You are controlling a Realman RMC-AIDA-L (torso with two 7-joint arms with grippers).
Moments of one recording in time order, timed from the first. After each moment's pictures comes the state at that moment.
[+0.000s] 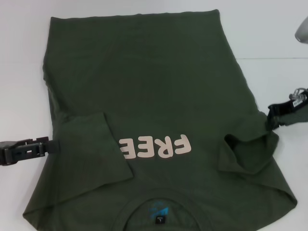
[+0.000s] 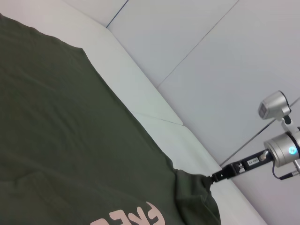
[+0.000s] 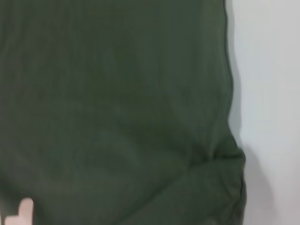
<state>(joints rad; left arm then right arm) -0.39 -1.97 0.43 0.76 2.10 1.82 -1.91 0.93 1.93 -0.86 -0.60 -2.79 -1.28 2.82</state>
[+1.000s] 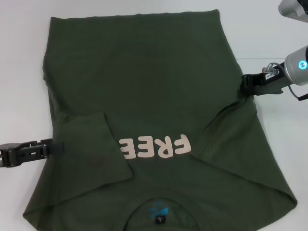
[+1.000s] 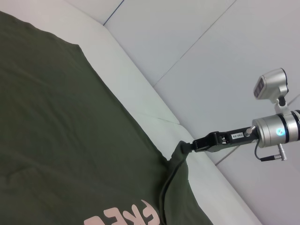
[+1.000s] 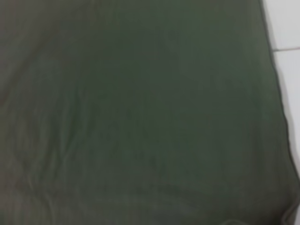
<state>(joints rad) -0.39 -1.98 0.43 0.75 2.10 1.82 -1.91 0.96 1.98 -0.86 -0.60 -2.68 -1.09 2.82</state>
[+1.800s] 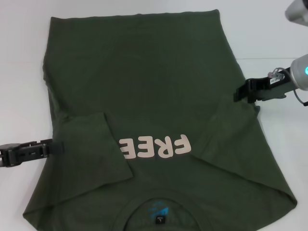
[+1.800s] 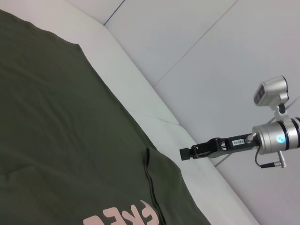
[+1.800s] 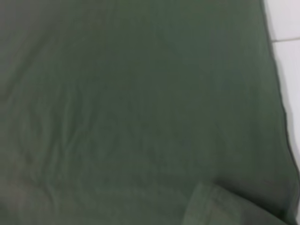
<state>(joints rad) -0.39 -1.98 0.43 0.75 2.10 1.82 -1.93 0.91 1.97 -0.85 -0.63 -2.62 -1.12 2.76</state>
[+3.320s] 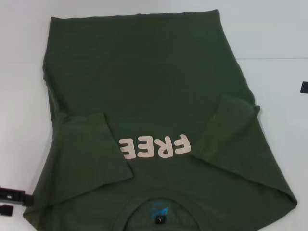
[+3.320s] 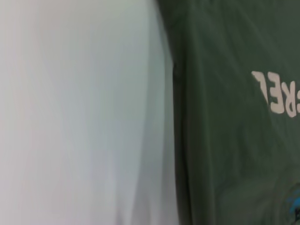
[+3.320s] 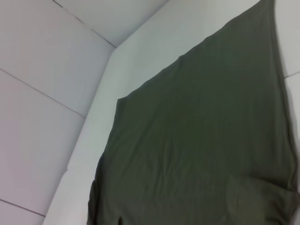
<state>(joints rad) -0.49 -1.91 0.48 0.83 2.63 1.82 -2.41 0.52 1.85 -0.48 -0.75 -2.11 -1.60 2.35</state>
